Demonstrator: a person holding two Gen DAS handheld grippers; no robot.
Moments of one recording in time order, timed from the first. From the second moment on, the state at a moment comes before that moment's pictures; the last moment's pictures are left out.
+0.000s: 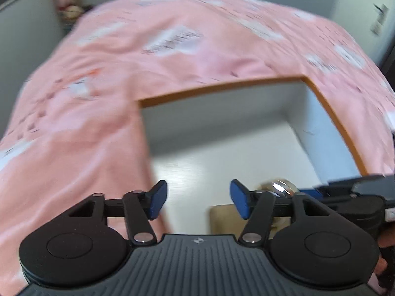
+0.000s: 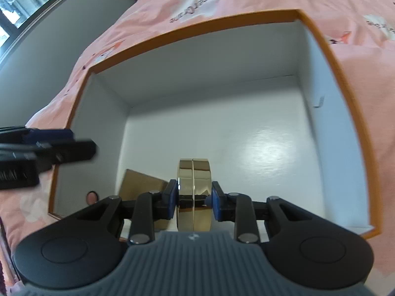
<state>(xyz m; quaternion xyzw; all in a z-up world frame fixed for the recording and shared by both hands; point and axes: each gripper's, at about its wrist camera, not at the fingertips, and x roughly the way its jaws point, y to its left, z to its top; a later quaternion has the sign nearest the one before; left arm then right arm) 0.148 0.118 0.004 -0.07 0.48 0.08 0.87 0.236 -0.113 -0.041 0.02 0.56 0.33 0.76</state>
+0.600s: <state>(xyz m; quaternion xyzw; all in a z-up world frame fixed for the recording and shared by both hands) 0.125 0.148 -0.025 -0.18 0.50 0.09 0.84 0.232 -0.066 -0.058 0.03 0.60 0.36 0.71</state>
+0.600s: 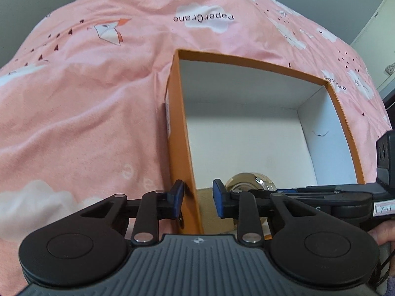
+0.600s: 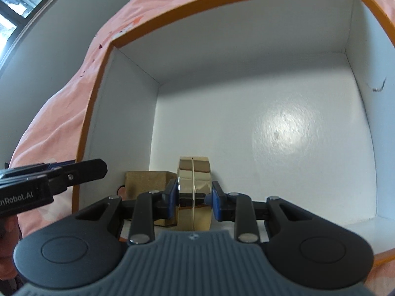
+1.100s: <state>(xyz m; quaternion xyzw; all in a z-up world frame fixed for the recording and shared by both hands) 0.139 0.145 -0.026 -0.14 0.51 0.10 0.84 0.238 -0.050 -0.064 -0.02 0.62 0.31 0.72</state>
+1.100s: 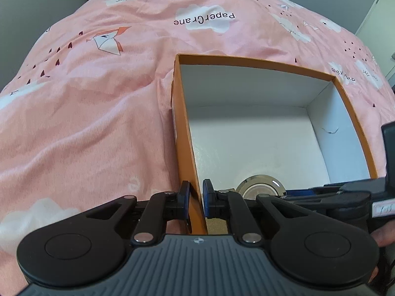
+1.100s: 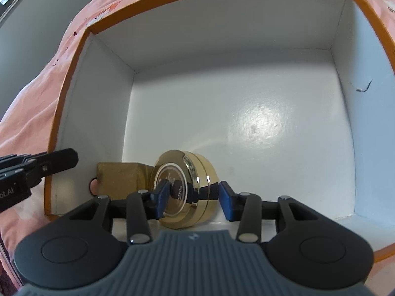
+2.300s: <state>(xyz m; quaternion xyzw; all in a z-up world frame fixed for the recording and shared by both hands) 0.029 0.101 -0.003 -0.12 0.46 0.02 0.88 0.126 -0.137 0.033 0.03 0.49 0.35 0.79</state>
